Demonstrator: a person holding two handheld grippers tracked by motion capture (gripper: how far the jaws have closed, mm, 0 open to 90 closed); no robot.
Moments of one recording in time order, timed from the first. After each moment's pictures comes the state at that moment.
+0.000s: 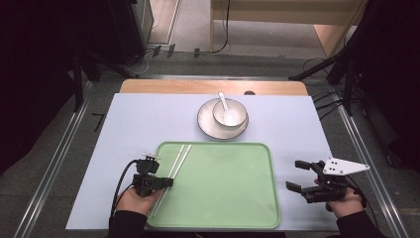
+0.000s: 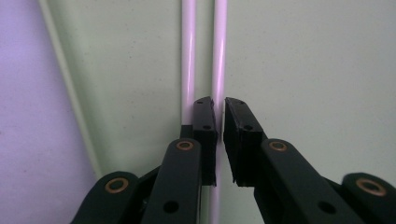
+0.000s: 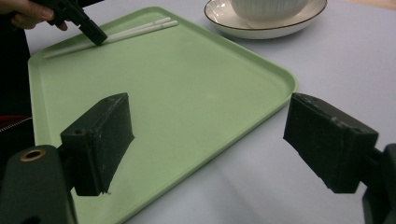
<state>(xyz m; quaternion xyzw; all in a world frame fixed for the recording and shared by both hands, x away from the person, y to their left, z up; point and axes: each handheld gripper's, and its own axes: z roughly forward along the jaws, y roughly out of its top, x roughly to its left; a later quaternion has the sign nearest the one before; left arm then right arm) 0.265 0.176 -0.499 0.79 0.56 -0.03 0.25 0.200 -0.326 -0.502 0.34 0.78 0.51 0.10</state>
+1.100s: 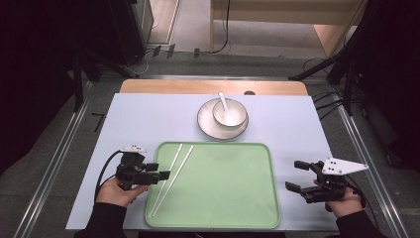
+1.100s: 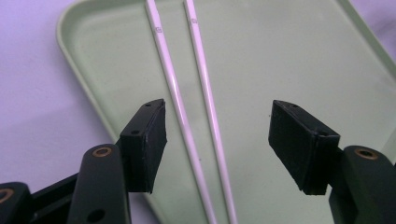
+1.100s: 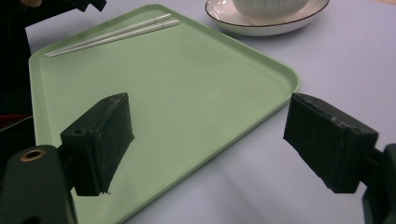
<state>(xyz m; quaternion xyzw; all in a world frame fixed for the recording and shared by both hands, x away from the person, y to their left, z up) 0.277 0.215 -0.471 0.83 0.44 -0.02 0.35 0.201 -0.326 -0.504 0.34 0.78 0.51 0.09</state>
